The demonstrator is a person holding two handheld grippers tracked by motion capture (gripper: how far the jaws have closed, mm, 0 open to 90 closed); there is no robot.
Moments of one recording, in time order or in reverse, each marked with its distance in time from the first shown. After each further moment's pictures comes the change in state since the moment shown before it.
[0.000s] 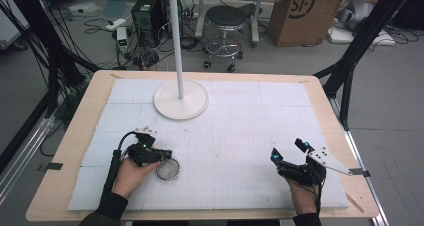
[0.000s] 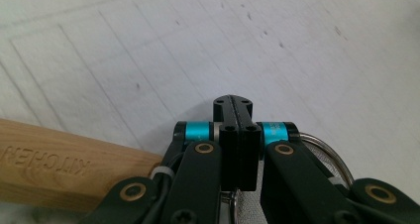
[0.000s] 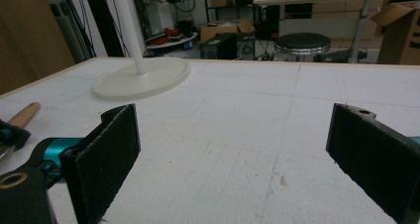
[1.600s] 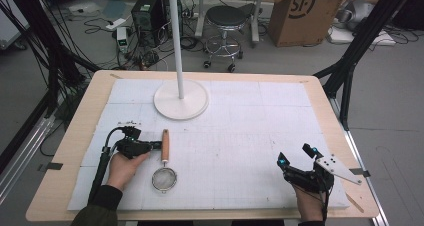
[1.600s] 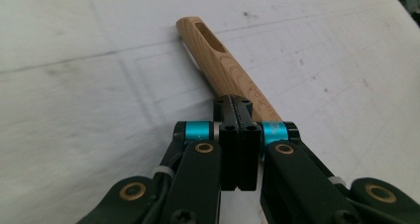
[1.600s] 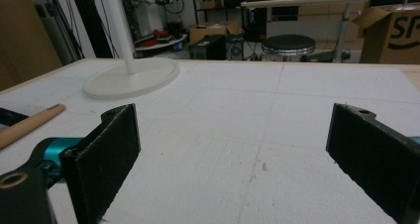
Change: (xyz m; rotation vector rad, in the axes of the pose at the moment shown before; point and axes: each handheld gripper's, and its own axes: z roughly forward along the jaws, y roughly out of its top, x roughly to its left) left arm 0.041 0.008 -0.003 -0.107 0.000 -0.132; right arm -0.002 -0.001 -0.022 -0.009 -0.050 0.000
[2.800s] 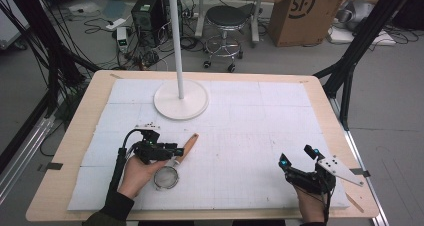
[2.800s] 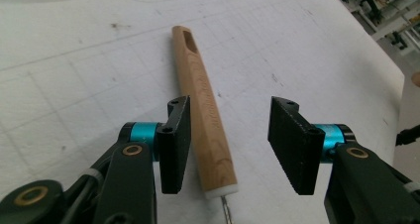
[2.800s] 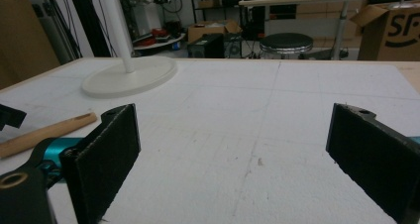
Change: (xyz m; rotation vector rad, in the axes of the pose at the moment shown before) left arm -0.063 0.001 0.009 0.010 -0.118 0.109; right arm -0.003 -0.002 -0.003 0.004 -0.006 0.006
